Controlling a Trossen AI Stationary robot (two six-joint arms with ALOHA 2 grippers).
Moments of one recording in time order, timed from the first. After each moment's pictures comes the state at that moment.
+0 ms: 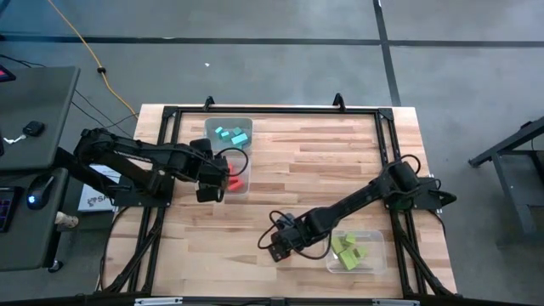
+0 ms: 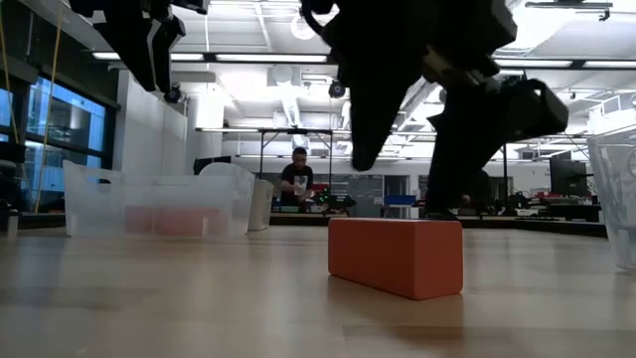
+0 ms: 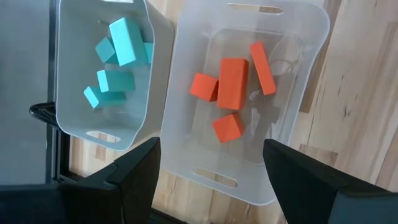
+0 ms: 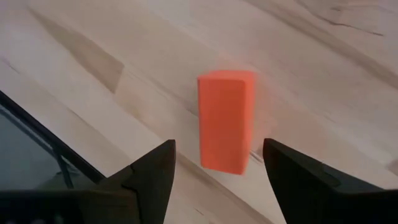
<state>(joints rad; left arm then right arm) -0.06 1.35 1.24 -1.36 -0.42 -0.30 0.44 2.04 1.50 -0.61 -0.06 1.48</state>
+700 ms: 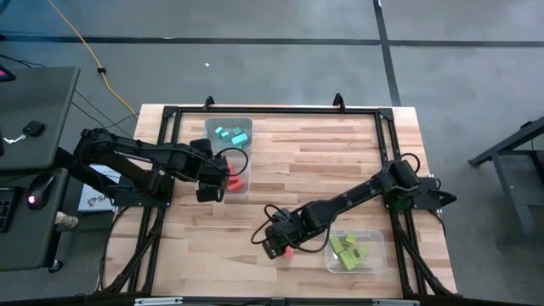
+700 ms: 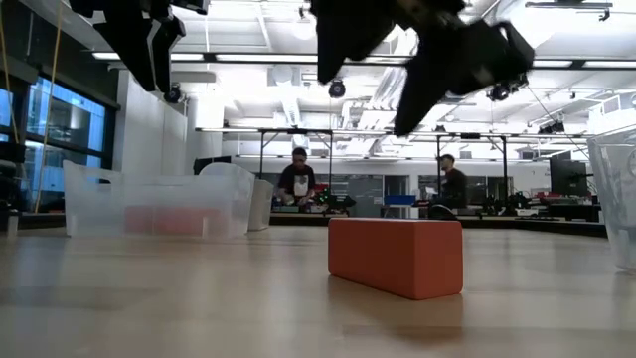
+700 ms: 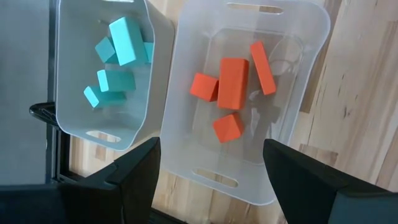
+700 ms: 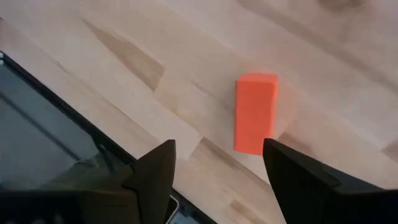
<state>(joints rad) -0.07 1.35 1.24 -1.36 -0.41 -0.30 0.41 2.04 1.67 -0.77 -0.10 1.45</state>
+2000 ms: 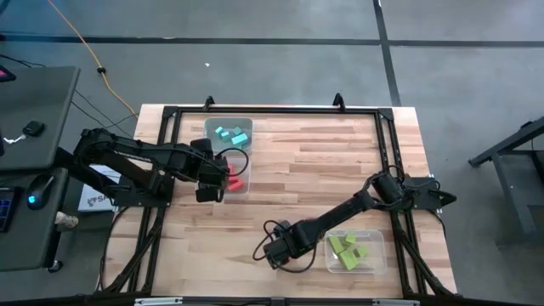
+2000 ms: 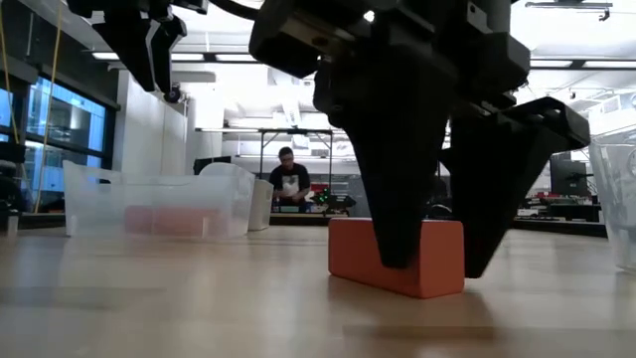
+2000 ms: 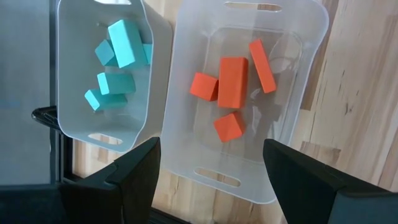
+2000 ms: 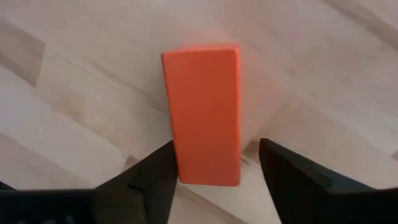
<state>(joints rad) -0.07 1.35 1.24 -1.36 -0.41 -0.27 0.46 2.24 1.74 -0.86 -0.08 1.49</state>
